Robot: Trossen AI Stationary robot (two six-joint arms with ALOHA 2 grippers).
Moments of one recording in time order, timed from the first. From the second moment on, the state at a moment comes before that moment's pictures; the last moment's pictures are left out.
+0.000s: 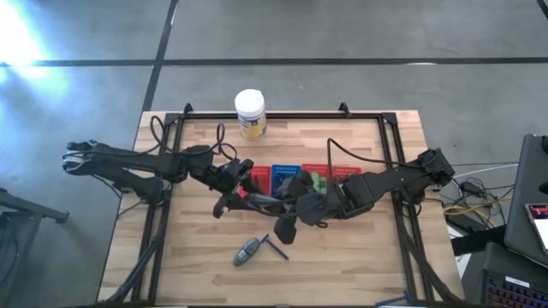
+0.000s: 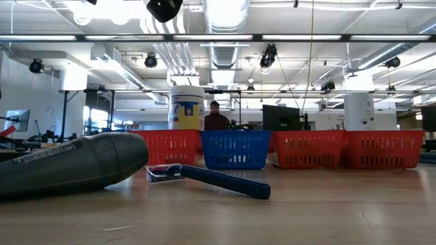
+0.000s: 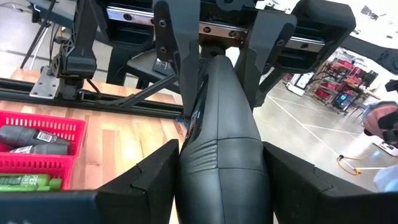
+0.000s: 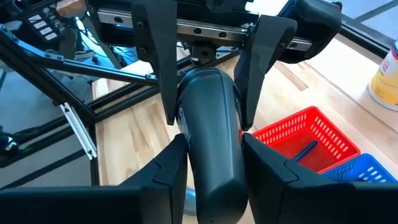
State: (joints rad) left arm -0.06 1.14 0.85 0.24 0.40 -0.34; right arm 0.36 1.77 1.82 -0.68 0.48 0.67
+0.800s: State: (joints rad) left arm -0.06 1.12 0.85 -0.37 0.32 -0.42; right arm 0.35 1.74 1.82 -1.58 0.47 1.37
